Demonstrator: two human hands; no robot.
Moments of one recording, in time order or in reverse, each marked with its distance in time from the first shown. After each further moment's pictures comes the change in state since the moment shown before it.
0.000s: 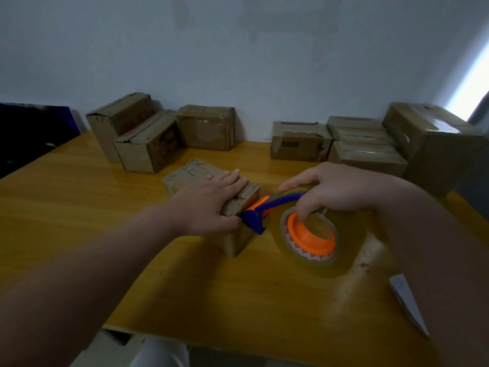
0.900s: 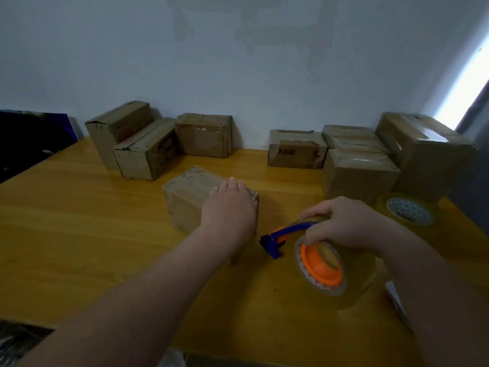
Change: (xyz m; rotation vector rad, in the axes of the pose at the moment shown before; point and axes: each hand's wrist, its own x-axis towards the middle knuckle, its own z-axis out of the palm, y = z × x) left_hand 0.025 0.063 0.003 -0.069 0.117 -0.464; right_hand -0.009 0.034 0.031 -0.009 0.131 0.183
